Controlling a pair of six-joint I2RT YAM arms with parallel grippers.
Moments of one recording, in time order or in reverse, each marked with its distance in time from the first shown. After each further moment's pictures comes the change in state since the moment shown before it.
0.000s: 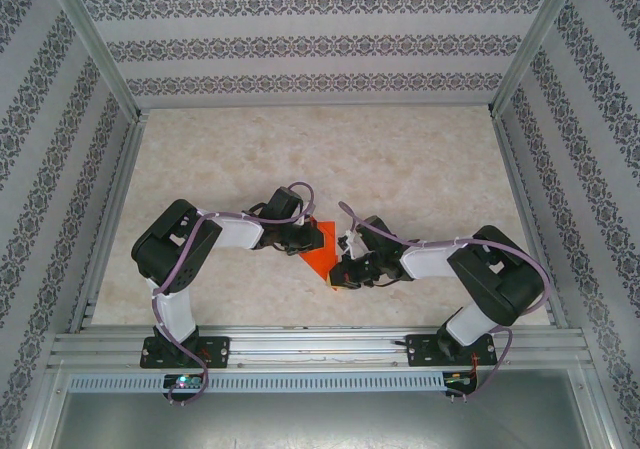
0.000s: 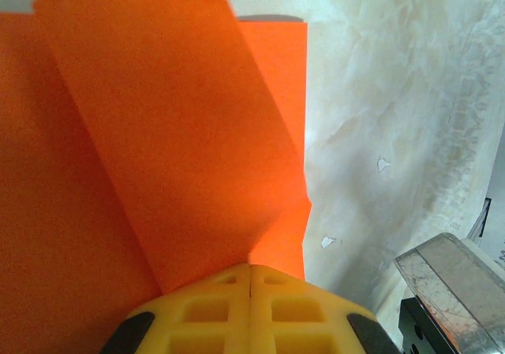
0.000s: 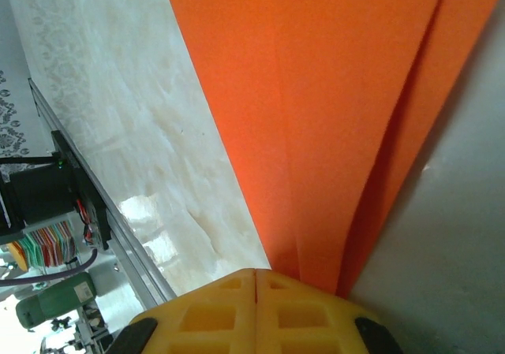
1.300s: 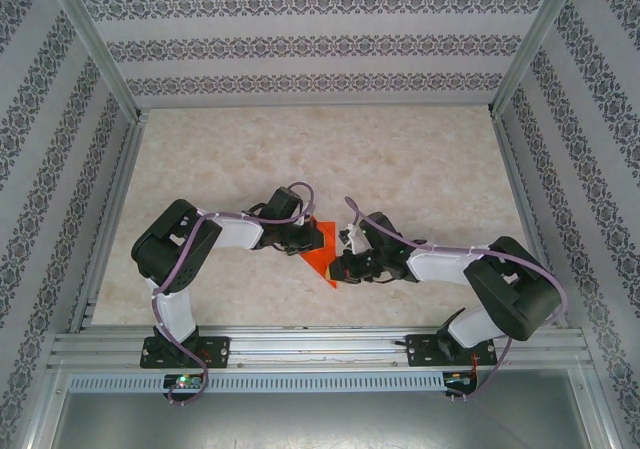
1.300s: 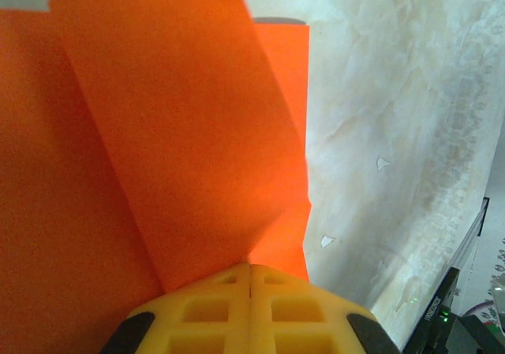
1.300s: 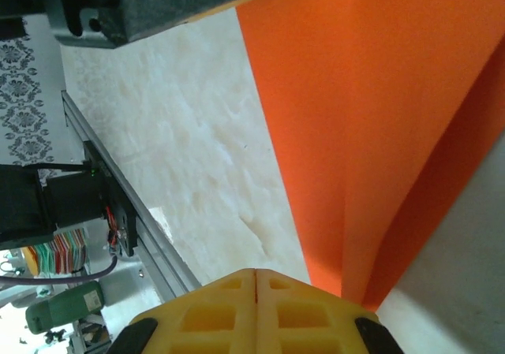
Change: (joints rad) left arm 0.005 0.000 -0.003 0.006 0.003 0.000; right arm -0.004 -0.098 0.001 -0.004 0.019 0.017
